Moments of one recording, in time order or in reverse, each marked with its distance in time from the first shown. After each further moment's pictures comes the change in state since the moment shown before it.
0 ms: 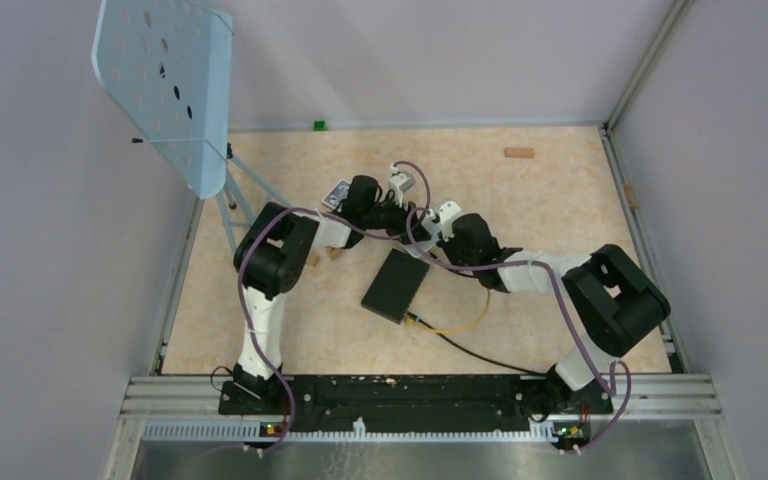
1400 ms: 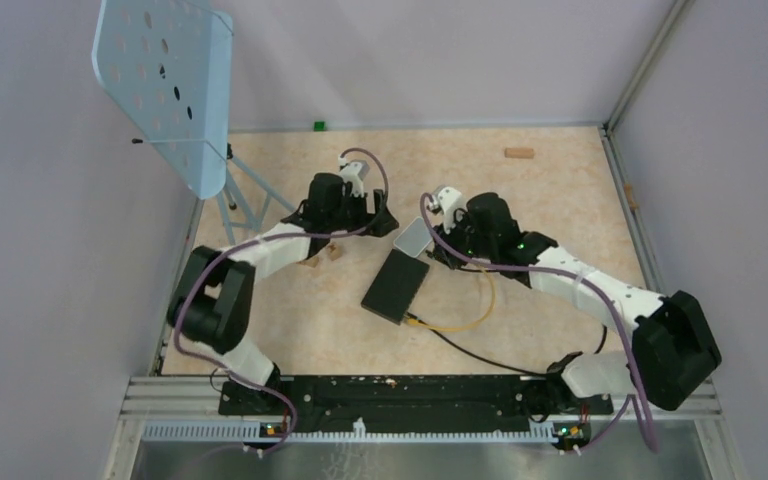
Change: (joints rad) left arm 0.072 -0.418 -0.171 -0.312 -0.388 -0.134; right arm -0.014 -0.266 0.161 -0.394 -0.284 -0.011
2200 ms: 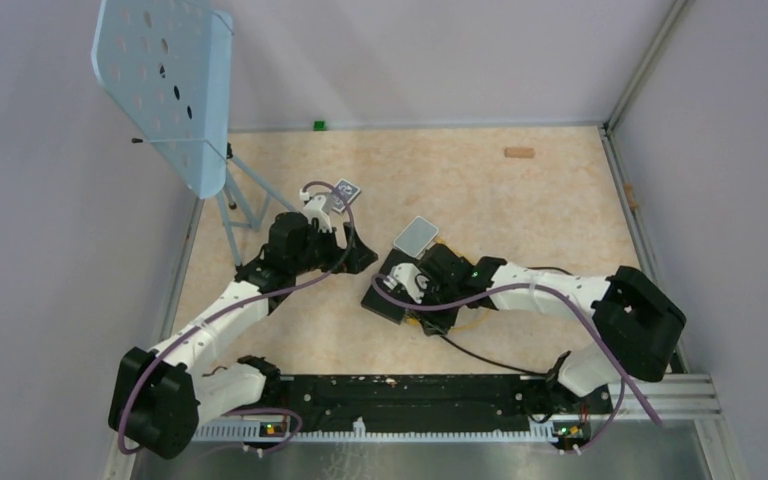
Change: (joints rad) left arm -0.001 -0.631 -0.380 -0.187 -0.023 -0.126; right arm 0.329 0.135 -0.032 -0.289 -0.157 -0.085
